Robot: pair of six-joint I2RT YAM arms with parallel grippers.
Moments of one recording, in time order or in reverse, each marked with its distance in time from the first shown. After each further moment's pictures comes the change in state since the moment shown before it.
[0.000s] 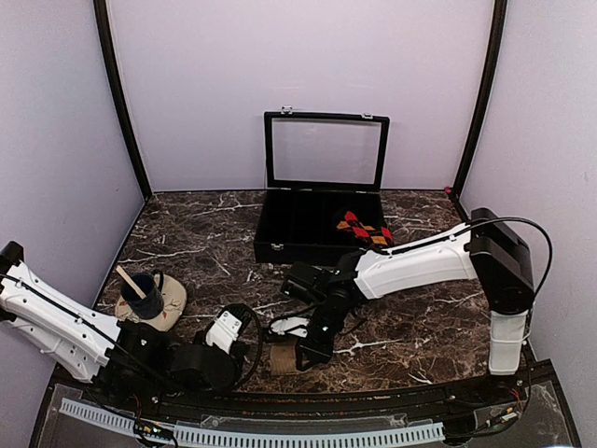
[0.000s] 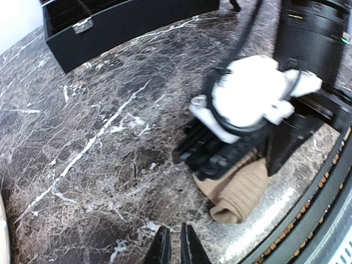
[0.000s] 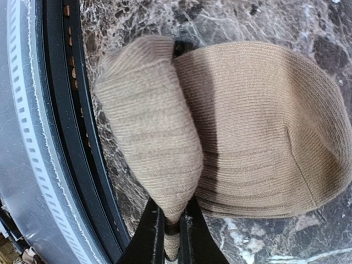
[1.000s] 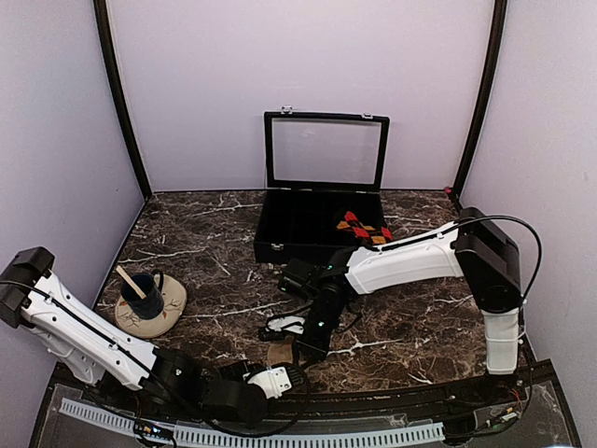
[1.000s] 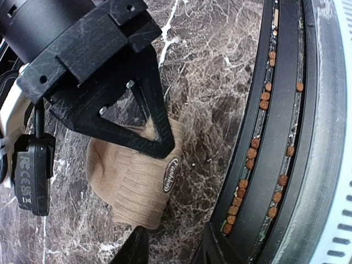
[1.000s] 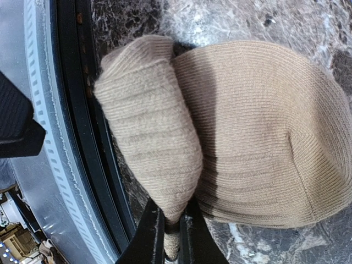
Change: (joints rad) left arm -0.136 0.256 0.122 0.078 0.098 0.483; right arm -0.029 0.073 0.080 -0.067 -0.112 -0.003
